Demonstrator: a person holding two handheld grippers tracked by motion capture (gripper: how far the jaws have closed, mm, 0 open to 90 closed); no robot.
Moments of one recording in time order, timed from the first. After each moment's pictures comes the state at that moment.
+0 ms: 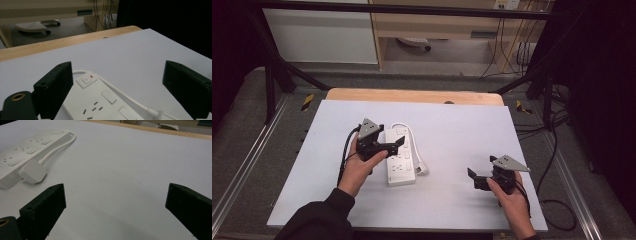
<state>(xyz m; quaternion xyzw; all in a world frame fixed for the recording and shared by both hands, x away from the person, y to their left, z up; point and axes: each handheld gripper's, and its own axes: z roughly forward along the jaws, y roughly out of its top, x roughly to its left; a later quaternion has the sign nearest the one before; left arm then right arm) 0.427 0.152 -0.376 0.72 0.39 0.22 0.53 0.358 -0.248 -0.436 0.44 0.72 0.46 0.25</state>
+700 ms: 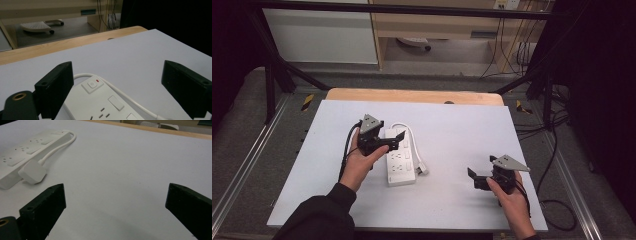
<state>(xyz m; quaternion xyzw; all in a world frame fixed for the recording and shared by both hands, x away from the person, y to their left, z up) 0.440 0.151 -0.374 0.72 0.40 0.23 0.52 0.359 -0.248 -0.436 0.44 0.72 0.47 0.25</state>
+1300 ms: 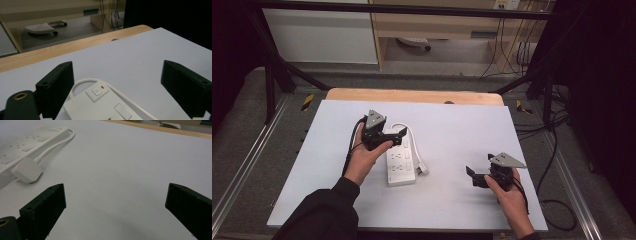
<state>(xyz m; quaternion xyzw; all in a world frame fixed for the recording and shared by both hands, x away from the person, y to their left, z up) 0.459 0.139 -0.375 0.73 0.39 0.25 0.50 0.369 -0.246 -0.440 0.44 0.73 0.46 0.25</state>
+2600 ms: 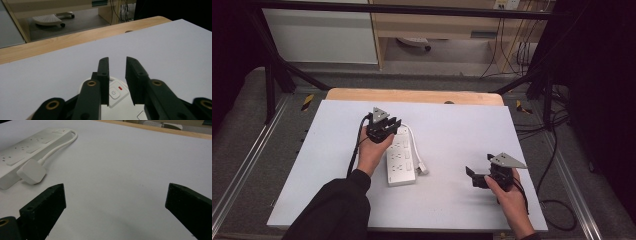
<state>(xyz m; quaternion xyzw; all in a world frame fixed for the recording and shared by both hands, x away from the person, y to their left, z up) 0.494 0.139 -0.403 0.73 0.43 0.24 0.48 0.367 -0.245 -0.438 0.43 0.73 0.46 0.25</state>
